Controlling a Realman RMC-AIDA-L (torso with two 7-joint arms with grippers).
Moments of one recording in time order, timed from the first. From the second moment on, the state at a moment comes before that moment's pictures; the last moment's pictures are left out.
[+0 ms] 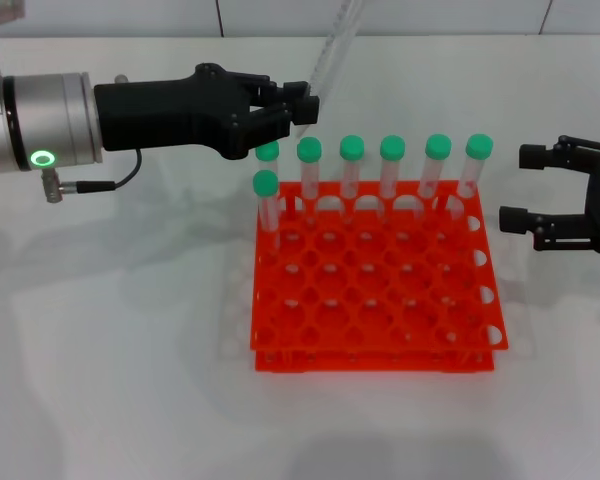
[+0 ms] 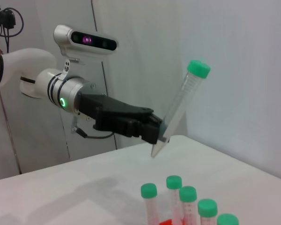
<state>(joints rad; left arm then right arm) -0.71 -2.06 0.71 0.61 1.89 1.59 -1.48 0.37 2.00 -0.91 -0.92 -1.71 -1.62 1.41</state>
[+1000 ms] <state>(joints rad) -0.73 -2.07 0.77 0.59 1.89 1.54 -1.48 0.42 2.01 -0.93 -0.97 -1.58 -1.62 1.47</state>
